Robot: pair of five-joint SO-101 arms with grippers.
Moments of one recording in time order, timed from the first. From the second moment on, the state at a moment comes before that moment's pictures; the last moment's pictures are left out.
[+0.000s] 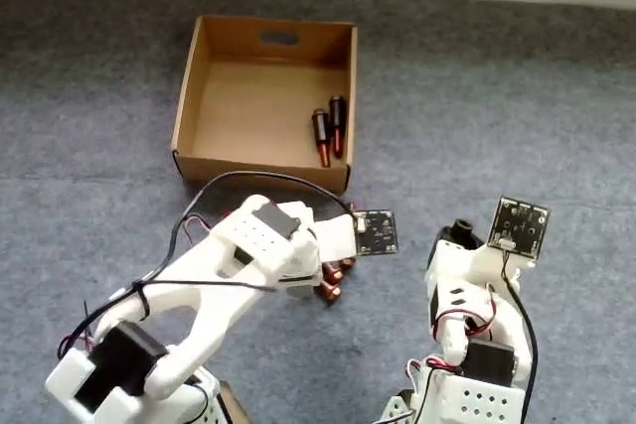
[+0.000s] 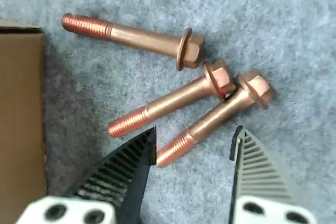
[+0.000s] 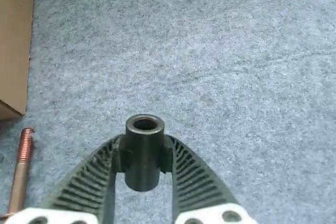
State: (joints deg) left arm 29.9 -9.2 44.3 49.9 -47.8; right arm 7.7 -97.4 87.0 53.5 -4.0
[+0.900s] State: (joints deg) left arm 34.1 -5.4 42.4 53.7 -48.8; right arm 7.7 -97.4 87.0 53.5 -4.0
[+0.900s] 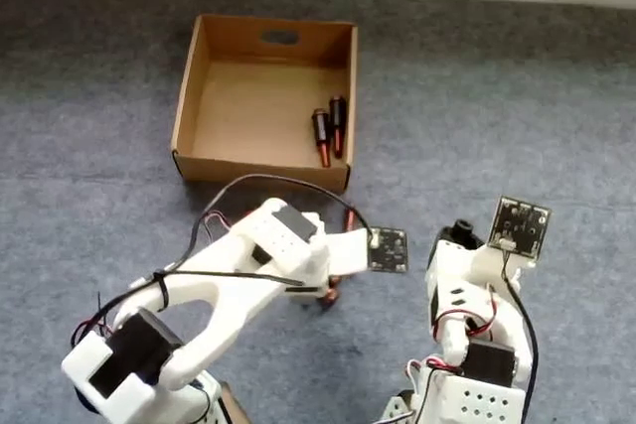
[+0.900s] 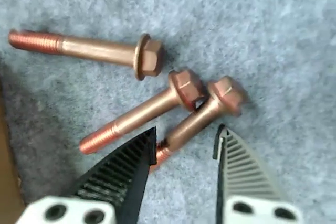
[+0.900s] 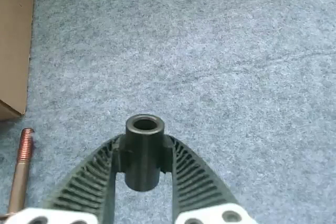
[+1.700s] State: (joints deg) left arm 34.4 -26.7 54.6 64.7 -45.5; right arm 7.7 -97.4 87.0 53.5 -4.0
